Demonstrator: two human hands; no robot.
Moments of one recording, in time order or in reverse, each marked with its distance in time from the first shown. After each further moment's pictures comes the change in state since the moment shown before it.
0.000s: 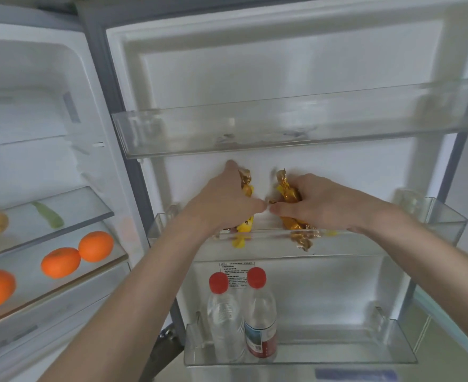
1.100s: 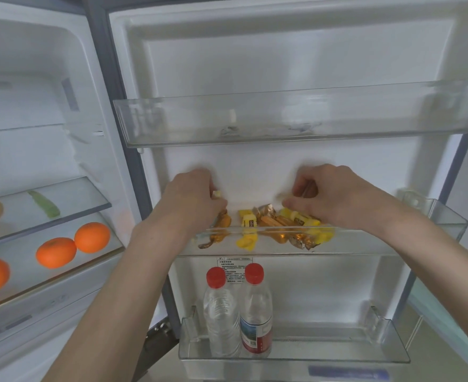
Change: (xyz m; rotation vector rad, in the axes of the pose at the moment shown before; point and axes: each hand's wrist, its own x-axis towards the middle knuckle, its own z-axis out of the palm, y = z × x) left_hand -0.015 -0.038 -0.019 0.283 0.203 -0.046; right_hand -0.014 0.003 -0.009 -0.164 0.185 0.045
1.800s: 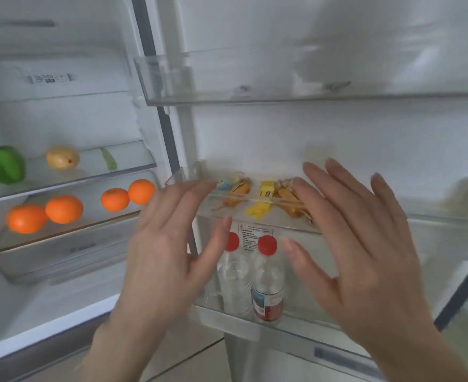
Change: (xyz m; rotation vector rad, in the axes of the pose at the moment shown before) left_hand -0.138 -0.004 0.040 0.070 0.566 0.243; right_hand -0.090 0.023 0.064 -0.029 0.676 -0.729
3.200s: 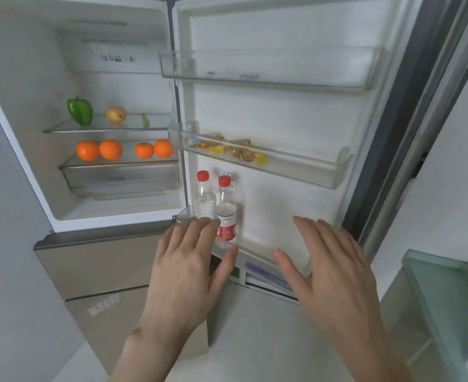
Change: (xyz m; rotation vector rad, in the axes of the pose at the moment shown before) left_hand -0.158 0.220 0.012 0.433 -0.101 -0.268; right_hand -0.150 0.062 -0.142 0.085 -0.337 0.161
